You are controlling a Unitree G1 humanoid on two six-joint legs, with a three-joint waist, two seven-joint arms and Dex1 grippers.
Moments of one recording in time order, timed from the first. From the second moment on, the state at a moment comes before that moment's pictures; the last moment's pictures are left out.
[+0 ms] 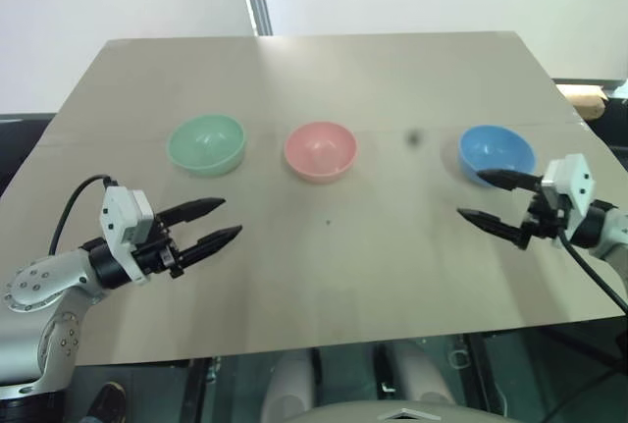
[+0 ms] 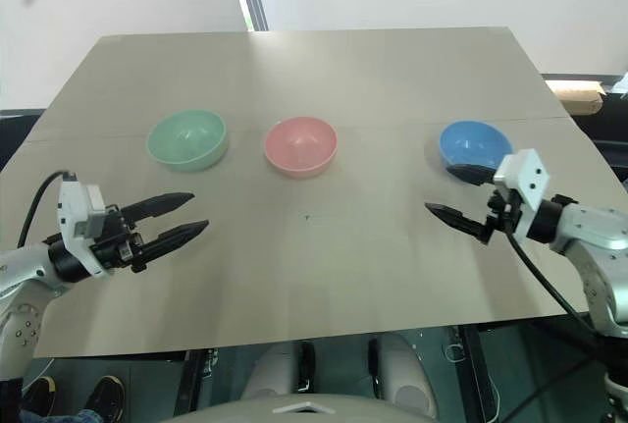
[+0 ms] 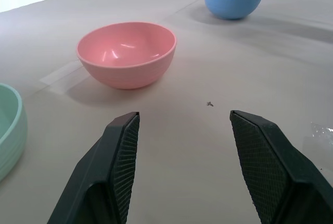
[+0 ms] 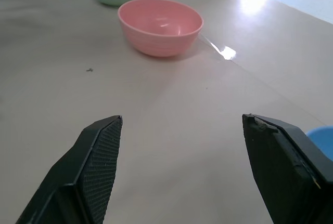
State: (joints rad) left arm 0.16 0.78 0.44 -0.27 -0.65 0.25 -1.09; right arm -0.18 -0.75 -0.14 -0.29 0.47 0.35 0.95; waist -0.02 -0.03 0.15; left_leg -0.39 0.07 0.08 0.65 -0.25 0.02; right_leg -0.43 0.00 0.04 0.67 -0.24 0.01
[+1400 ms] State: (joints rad) left arm 0.14 0.78 0.44 -0.32 -0.67 0.30 -1.04; right arm -0.81 -0.29 0.51 0.23 -0.20 0.27 0.82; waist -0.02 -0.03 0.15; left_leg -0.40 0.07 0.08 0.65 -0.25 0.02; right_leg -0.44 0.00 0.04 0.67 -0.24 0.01
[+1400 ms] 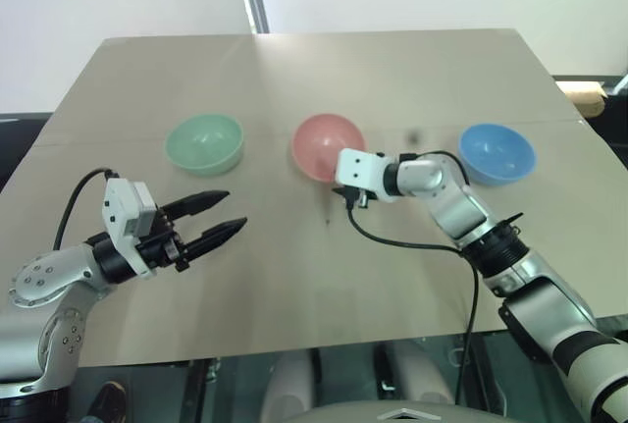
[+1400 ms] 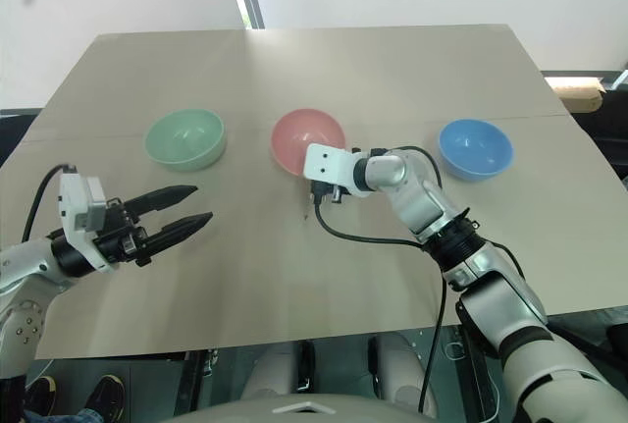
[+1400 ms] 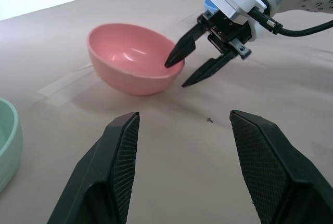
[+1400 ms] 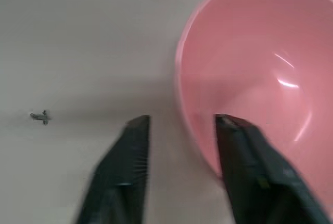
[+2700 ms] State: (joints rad) left arm 0.05 0.81 0.42 -0.26 -0.71 0.34 -1.13; right arm -0.65 -0.79 0.53 -0.59 0.02 0.85 1.18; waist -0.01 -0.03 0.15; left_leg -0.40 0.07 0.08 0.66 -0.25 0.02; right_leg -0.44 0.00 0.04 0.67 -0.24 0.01
